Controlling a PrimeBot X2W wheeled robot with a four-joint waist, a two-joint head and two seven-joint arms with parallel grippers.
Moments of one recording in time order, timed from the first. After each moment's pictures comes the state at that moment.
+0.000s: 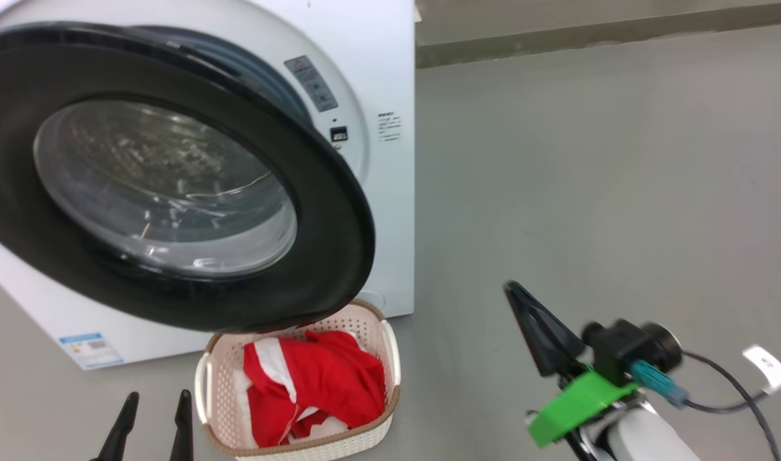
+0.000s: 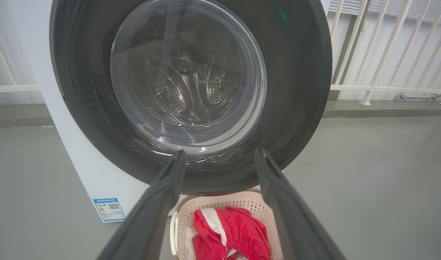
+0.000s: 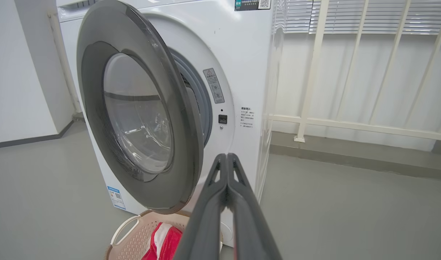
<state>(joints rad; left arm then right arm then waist) 0.10 0.08 0.10 0.16 -0.20 -0.13 -0.25 -0.19 -0.07 0.28 0.30 0.25 0.12 -0.26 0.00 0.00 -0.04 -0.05</state>
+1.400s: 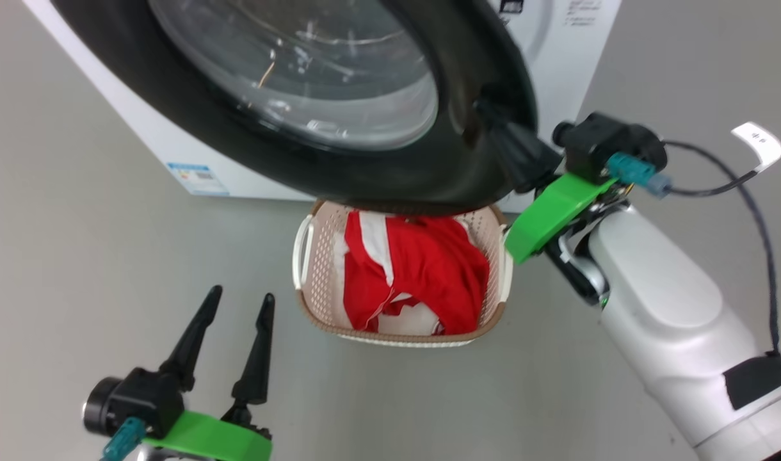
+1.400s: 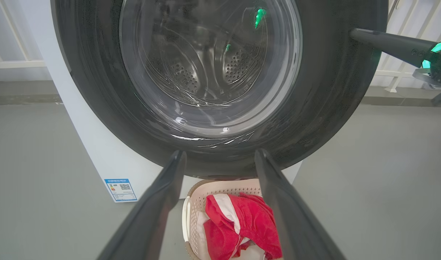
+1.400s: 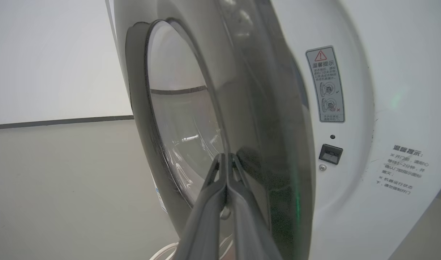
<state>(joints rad) -0.15 0.08 -0.11 0.17 -0.22 -0.13 -0.25 -0.81 -0.10 0.49 0.67 0.42 0.13 -0.26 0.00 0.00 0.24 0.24</state>
